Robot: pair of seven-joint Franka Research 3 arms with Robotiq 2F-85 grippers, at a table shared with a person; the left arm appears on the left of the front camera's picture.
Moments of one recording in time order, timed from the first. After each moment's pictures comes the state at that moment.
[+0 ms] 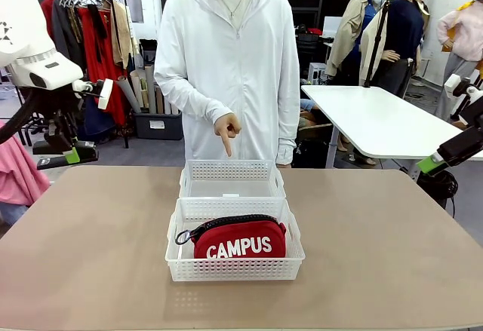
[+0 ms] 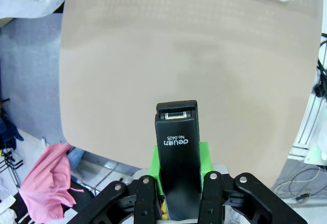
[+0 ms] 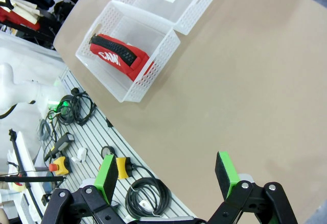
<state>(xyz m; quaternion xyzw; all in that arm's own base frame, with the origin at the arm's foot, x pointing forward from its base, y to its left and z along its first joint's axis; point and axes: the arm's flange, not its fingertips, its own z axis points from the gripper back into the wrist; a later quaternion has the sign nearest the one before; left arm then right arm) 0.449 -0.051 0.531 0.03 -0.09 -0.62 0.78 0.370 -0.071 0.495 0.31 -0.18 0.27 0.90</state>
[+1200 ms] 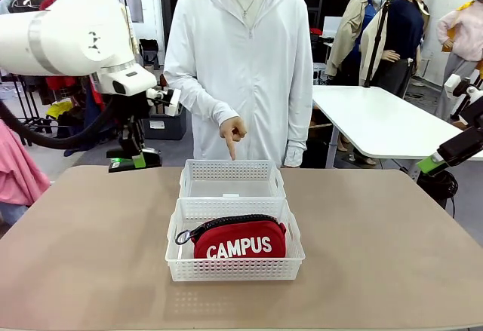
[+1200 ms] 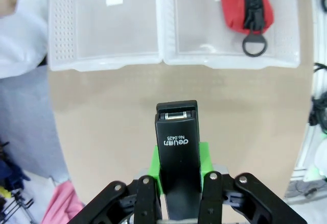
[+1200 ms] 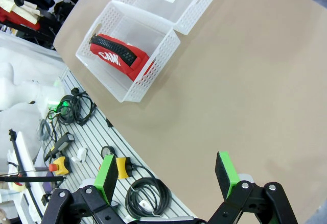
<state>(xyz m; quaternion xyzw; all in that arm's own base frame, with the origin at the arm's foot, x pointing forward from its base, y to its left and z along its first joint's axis) 0.492 -0.186 0.508 -0.01 -0.08 -0.68 0.73 0.370 -0.071 0.495 0.31 -0.18 0.27 0.90</state>
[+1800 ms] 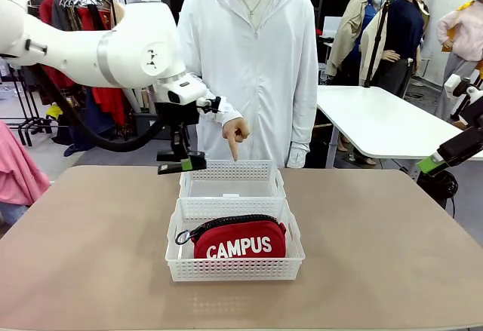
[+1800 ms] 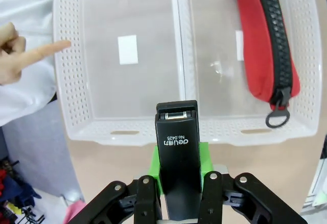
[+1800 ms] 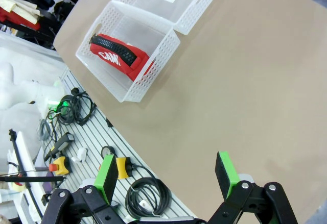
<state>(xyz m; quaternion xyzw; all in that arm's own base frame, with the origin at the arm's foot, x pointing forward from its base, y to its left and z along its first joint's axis) 0.521 -0.282 0.485 -0.02 -0.10 -0.70 0.71 0.370 -0.071 0.495 0.31 -0.18 0.27 0.90</state>
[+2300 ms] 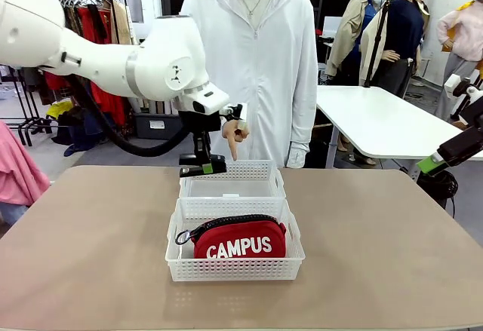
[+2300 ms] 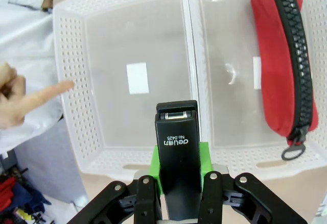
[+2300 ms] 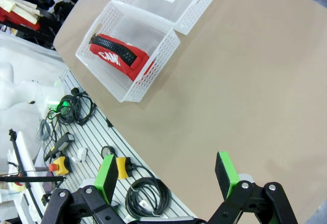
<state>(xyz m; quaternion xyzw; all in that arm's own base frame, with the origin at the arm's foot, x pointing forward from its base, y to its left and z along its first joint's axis) 0.535 -0.331 0.459 -0.01 -0.11 -0.71 0.70 0.370 -0.071 0.495 0.31 -0.18 0.27 0.90</state>
